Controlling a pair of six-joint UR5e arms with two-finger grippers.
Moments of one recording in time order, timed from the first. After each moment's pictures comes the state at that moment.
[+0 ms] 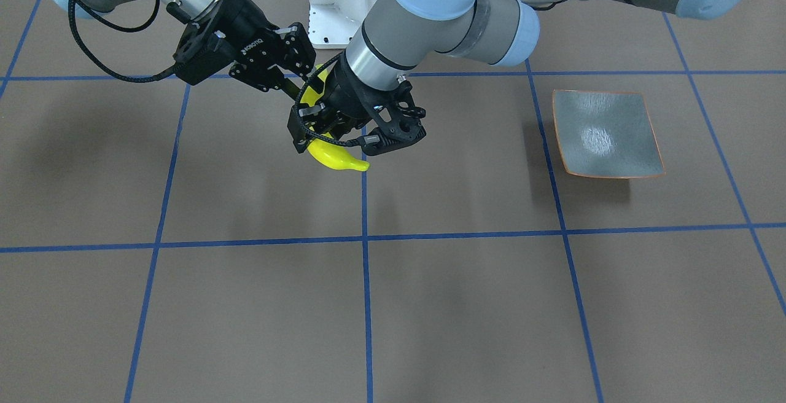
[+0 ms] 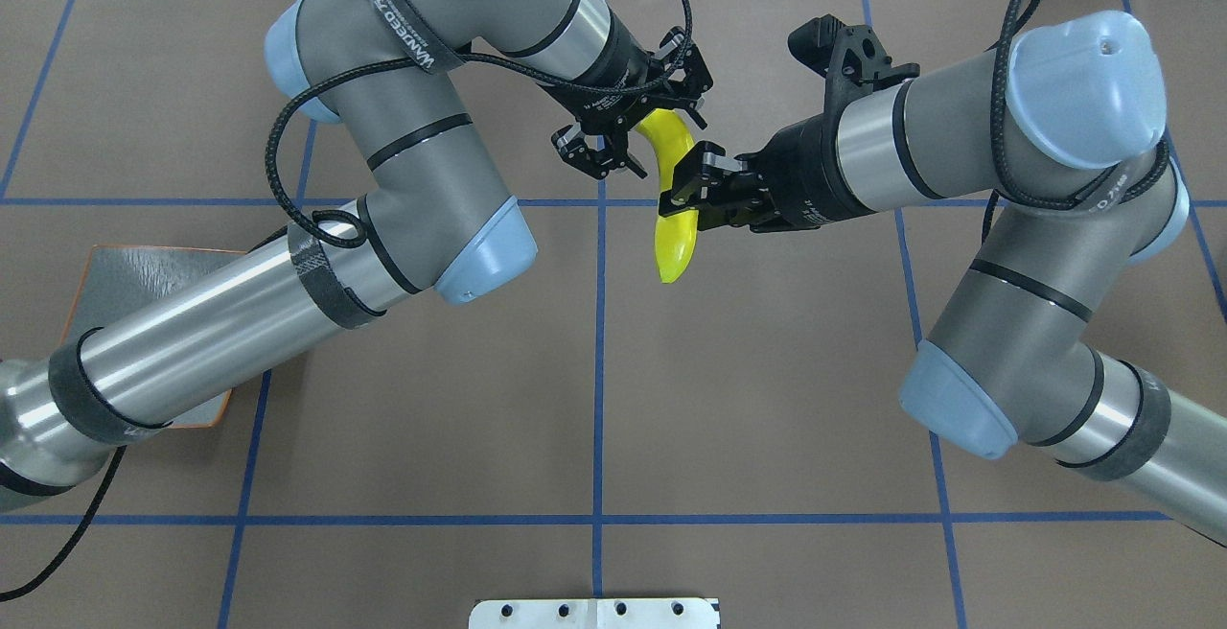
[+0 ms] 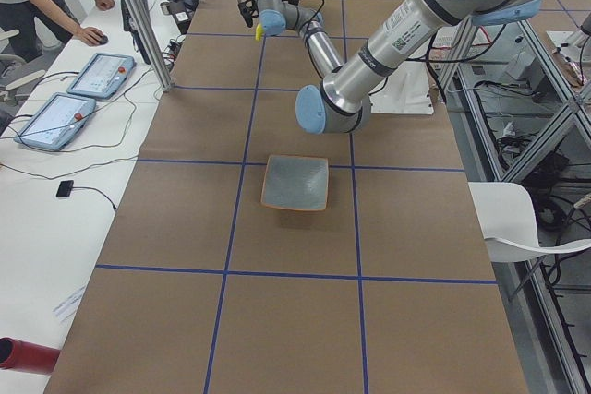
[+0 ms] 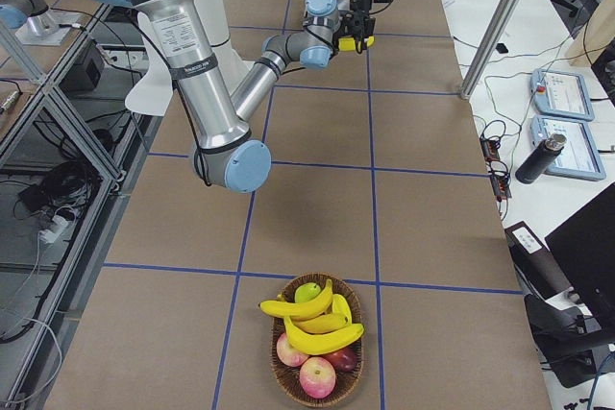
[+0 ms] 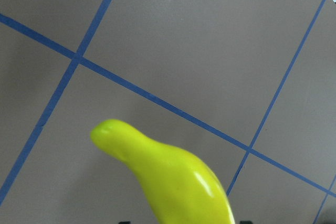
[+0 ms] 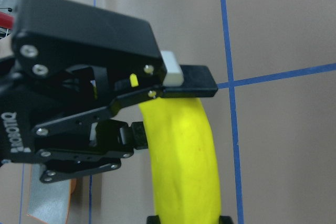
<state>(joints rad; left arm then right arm) -0.72 -2.54 -1.45 -1.98 -2.18 -1.85 0.71 -1.12 1.96 -1.03 2.07 1.48</state>
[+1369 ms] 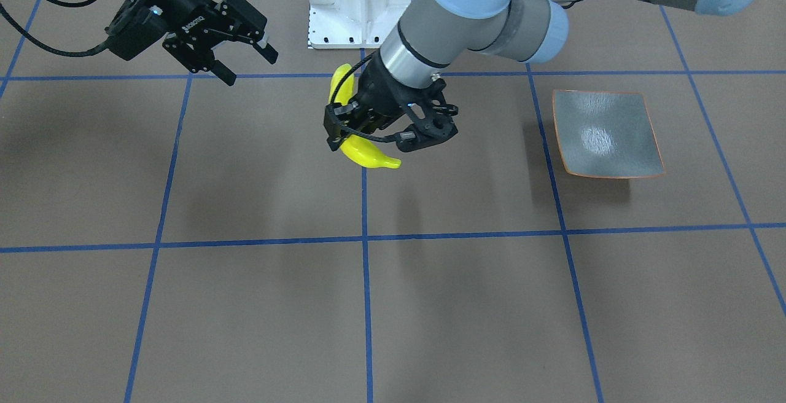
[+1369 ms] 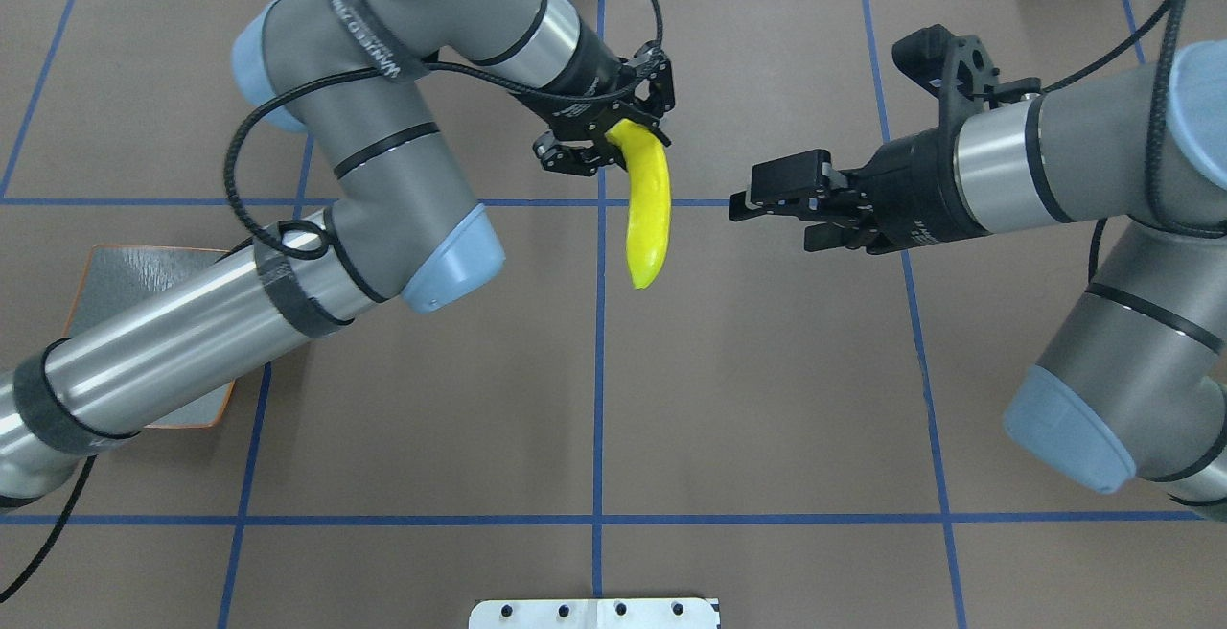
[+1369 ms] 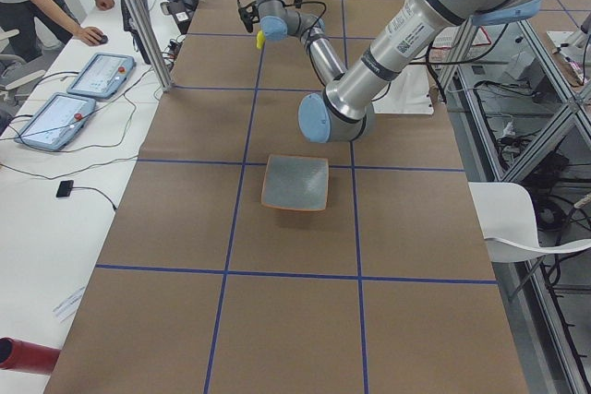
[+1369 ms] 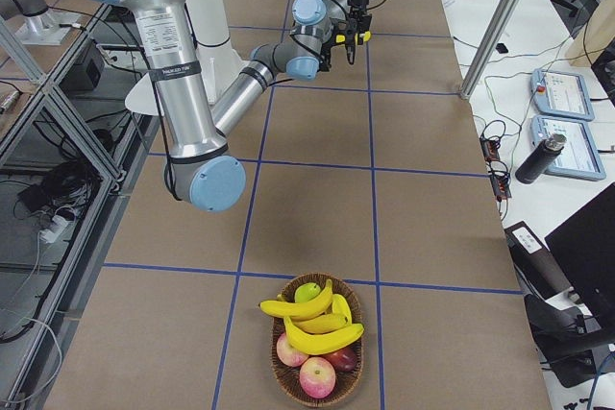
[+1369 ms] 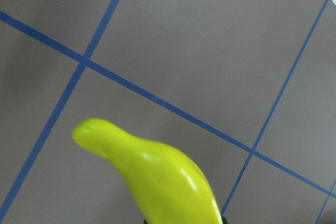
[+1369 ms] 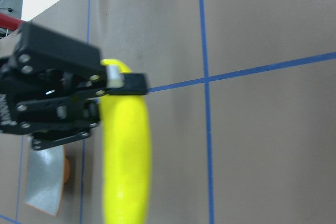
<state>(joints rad) -0.75 -2.36 -1.61 -1.97 -2.19 -1.79 0.78 -1.33 2.11 -1.02 2.11 1.47</state>
